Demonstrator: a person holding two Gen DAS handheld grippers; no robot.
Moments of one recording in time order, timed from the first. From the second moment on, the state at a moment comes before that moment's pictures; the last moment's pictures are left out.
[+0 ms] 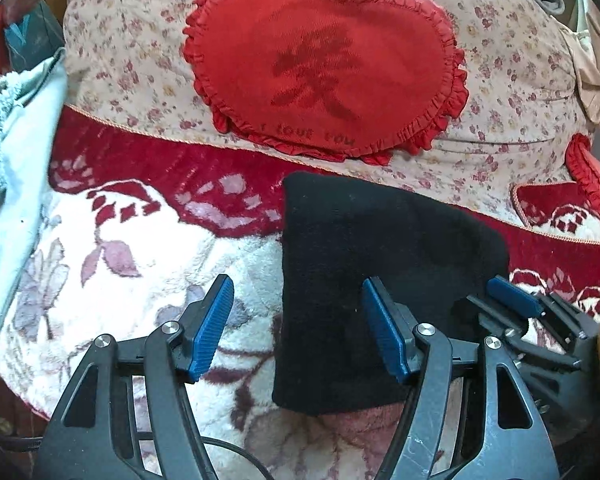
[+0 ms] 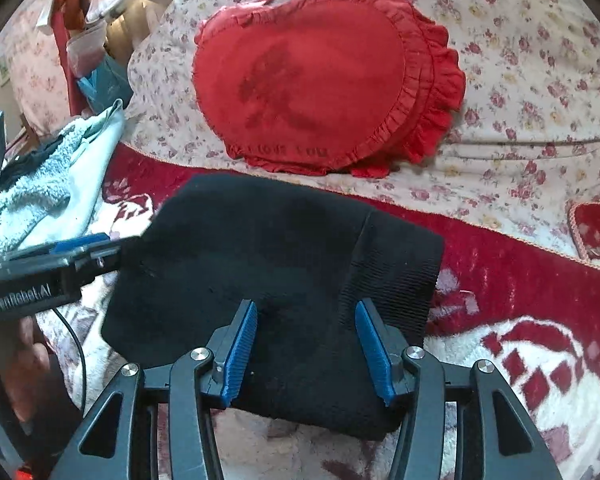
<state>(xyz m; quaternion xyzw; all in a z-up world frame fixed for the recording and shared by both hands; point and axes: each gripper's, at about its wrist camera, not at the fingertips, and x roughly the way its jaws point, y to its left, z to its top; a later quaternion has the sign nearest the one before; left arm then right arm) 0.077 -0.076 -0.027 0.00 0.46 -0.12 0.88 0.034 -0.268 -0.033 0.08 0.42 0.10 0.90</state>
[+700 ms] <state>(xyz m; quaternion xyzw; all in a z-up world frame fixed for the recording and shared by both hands) 0.002 -0.073 0.013 0.04 0.39 -0.09 0.92 -0.037 -0.262 0.040 0.08 0.35 0.07 0.93</state>
